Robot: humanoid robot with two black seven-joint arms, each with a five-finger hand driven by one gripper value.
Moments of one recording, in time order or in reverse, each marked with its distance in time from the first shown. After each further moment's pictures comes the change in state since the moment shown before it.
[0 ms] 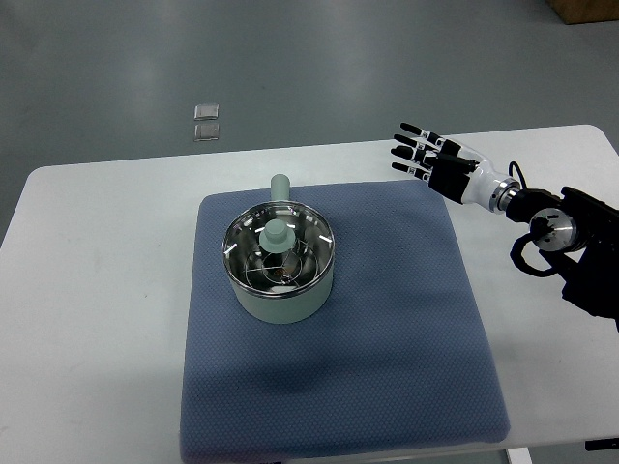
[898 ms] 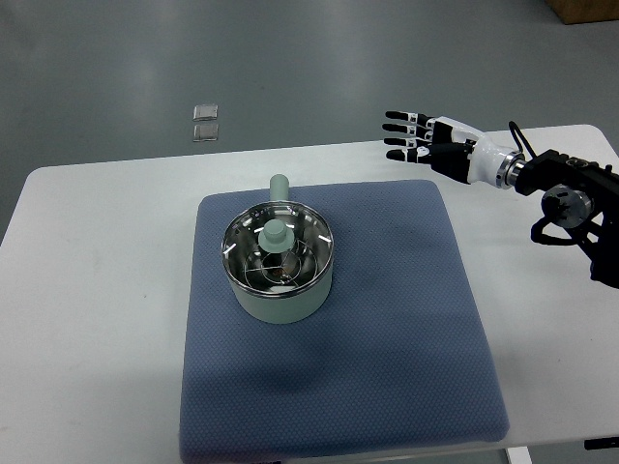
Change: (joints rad) left arm -0.002 0.000 0.002 0.006 0.000 0.012 0.000; right arm 0.075 -0.097 -0.021 0.121 -0.399 0.031 0.065
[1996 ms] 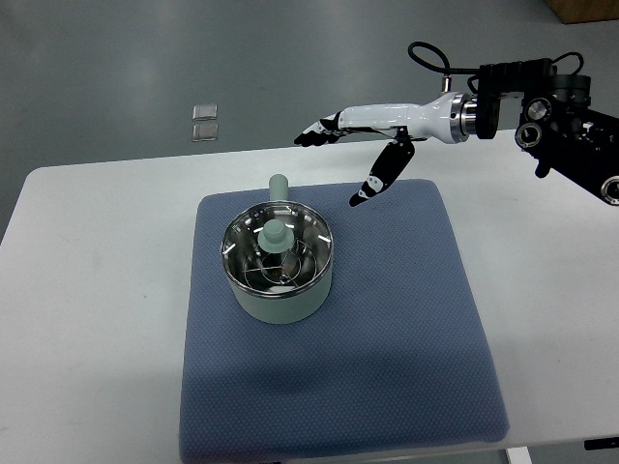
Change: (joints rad) left arm 0.000 0.000 0.001 0.000 0.000 0.000 0.000; right arm 0.201 -0.071 -0.026 0.474 -0.987 0.024 0.100
